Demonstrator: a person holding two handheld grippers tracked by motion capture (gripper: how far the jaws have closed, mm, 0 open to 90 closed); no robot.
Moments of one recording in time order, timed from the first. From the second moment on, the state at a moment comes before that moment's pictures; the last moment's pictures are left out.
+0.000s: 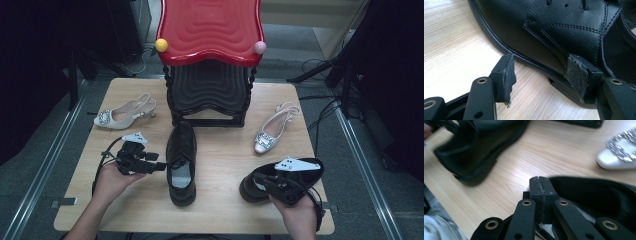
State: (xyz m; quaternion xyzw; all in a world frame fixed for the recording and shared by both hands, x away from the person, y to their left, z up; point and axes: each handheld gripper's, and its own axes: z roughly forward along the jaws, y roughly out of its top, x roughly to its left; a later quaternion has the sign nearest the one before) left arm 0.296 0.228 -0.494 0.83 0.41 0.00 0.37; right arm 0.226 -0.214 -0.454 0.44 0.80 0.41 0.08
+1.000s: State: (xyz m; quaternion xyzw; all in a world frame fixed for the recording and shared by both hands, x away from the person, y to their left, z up) left arm 0.287 0.229 -0.496 0.84 0.41 0.00 0.37; right arm 0.241 -0.181 -0.483 0.41 0.82 0.39 0.01
